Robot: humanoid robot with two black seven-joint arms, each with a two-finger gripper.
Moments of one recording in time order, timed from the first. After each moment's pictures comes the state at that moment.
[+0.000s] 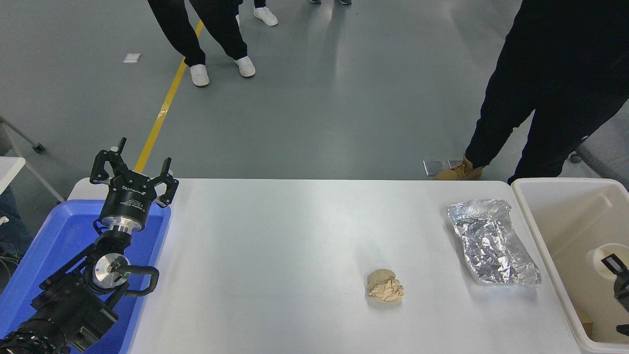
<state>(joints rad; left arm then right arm) -0.54 0.24 -0.94 -0.52 0.00 -0.56 -0.50 0.58 -0.43 -0.70 0.11 0.18 -0.08 0.03</state>
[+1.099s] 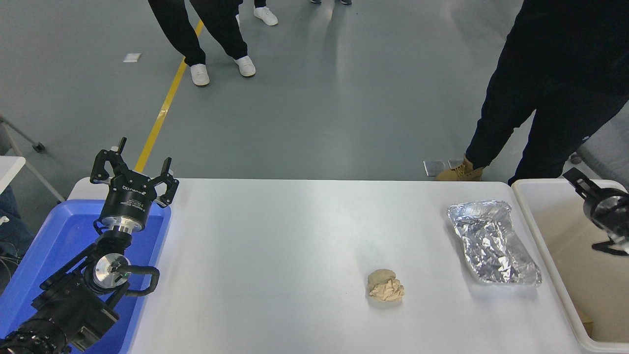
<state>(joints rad) -0.54 0.24 -0.94 -0.52 0.00 -0.56 -0.50 1.27 -0.39 -1.15 0.52 0.19 -0.03 0.03</state>
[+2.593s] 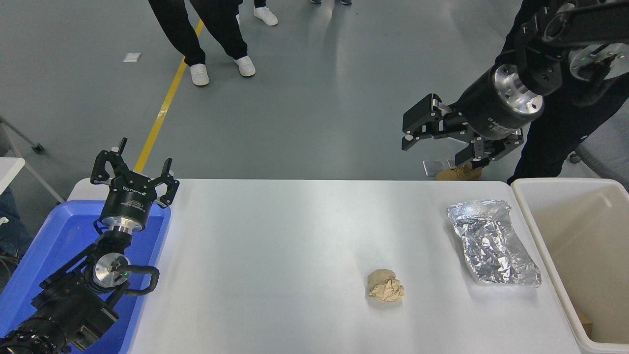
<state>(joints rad) -0.54 0.24 -0.94 -0.52 0.00 -0.56 -0.50 2.34 -0.20 -1.32 1.40 0.18 0.71 0.03</state>
